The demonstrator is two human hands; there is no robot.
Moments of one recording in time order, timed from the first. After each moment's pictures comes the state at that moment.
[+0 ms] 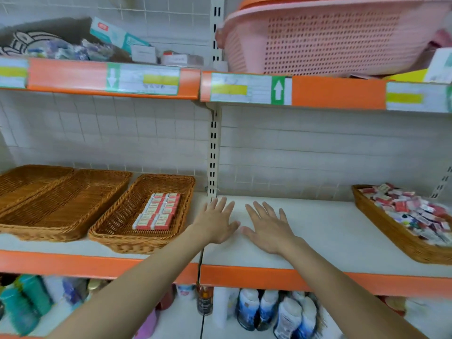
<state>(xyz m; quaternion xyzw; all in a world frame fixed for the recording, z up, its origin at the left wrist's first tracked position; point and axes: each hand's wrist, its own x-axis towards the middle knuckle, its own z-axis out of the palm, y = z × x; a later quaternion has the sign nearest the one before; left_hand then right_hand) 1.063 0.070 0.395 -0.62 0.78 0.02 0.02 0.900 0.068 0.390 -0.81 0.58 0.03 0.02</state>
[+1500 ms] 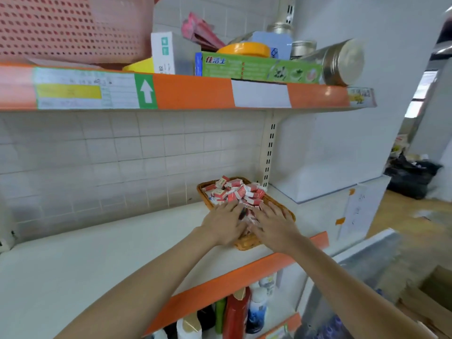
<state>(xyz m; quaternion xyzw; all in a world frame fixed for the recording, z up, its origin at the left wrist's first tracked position) 0.652 0.014 0.403 -0.36 0.93 0.03 -0.05 0.509 0.084 0.396 -0.65 0.76 -0.01 -0.01</state>
